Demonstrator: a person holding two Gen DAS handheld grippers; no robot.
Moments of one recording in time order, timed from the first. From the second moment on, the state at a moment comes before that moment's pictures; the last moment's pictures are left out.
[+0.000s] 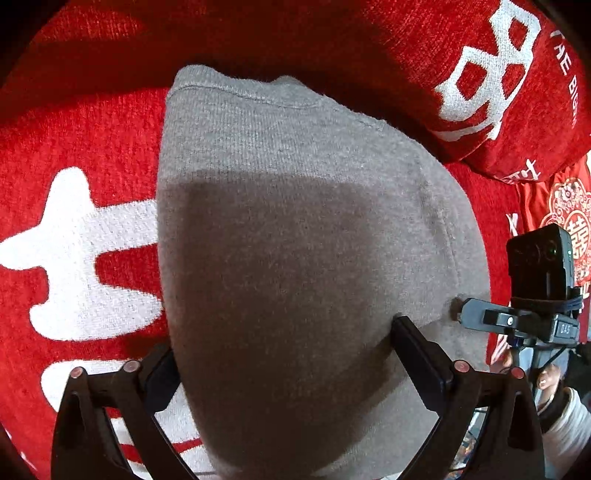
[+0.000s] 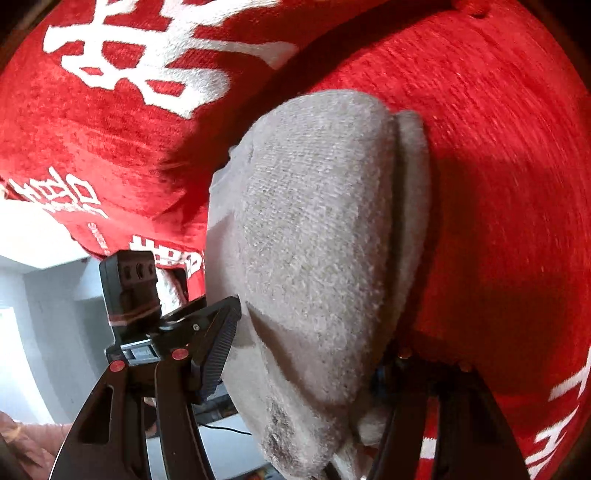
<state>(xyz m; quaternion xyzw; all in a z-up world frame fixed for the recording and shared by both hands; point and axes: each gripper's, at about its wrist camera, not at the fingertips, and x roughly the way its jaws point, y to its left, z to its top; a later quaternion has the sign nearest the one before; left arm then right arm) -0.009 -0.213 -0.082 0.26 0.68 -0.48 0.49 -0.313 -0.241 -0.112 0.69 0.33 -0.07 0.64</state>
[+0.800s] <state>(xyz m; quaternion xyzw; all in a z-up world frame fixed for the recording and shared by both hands) 0.032 -0.128 0.037 0.22 0.63 -0.55 0.50 -0.238 -0.152 -0.019 0.69 0.31 -0.01 0.65</state>
